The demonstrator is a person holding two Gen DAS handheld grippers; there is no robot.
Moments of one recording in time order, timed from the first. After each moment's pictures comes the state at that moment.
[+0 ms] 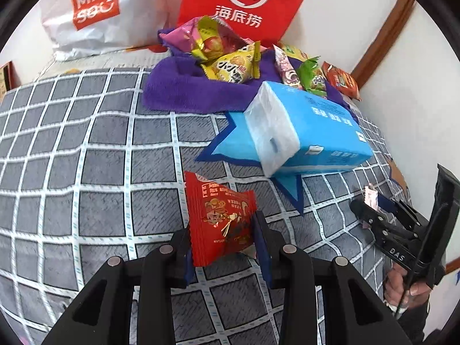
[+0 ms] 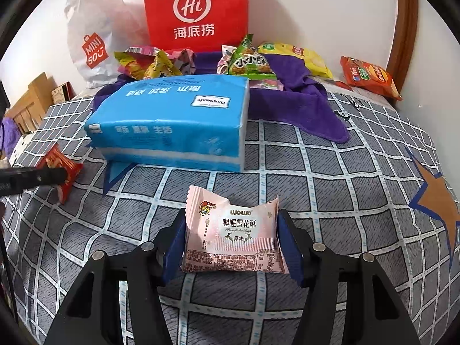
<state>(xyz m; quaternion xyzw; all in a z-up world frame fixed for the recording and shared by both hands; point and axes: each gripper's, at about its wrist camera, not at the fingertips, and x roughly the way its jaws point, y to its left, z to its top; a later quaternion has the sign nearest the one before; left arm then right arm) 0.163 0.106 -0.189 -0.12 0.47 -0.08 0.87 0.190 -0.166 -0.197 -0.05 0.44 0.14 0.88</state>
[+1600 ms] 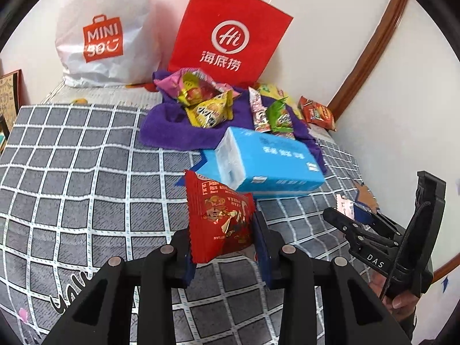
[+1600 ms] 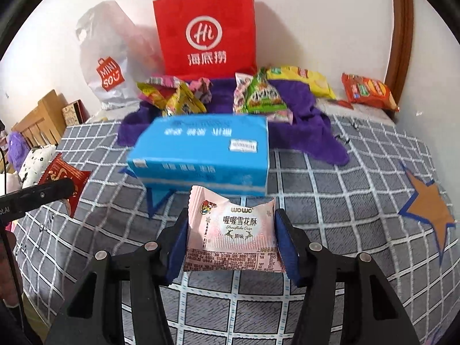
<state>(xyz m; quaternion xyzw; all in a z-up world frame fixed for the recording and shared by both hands) 0.120 0.099 -0.130 -0.15 0.40 -0.10 0.90 0.172 -0.152 -0.142 -0.03 0.42 0.15 0.90</state>
